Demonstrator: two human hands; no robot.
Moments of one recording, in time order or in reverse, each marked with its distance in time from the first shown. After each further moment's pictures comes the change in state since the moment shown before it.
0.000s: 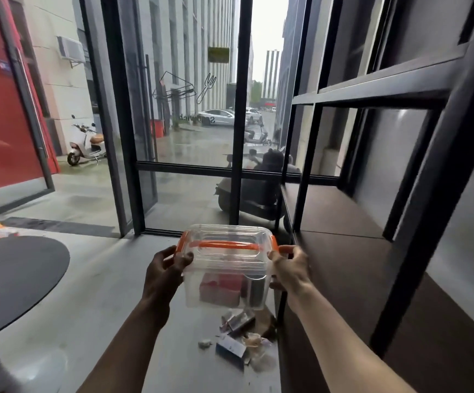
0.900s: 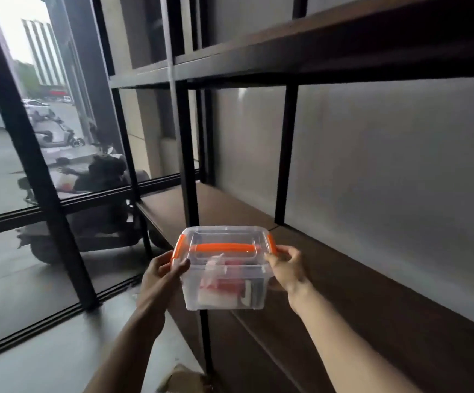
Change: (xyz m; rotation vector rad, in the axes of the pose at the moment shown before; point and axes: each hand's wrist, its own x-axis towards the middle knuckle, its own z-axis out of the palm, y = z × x) left_hand 0.461 -0.064 0.331 0.111 -0.800 -0.062; right_hand 0.387 0.009 -0.040 0.089 0.734 0.123
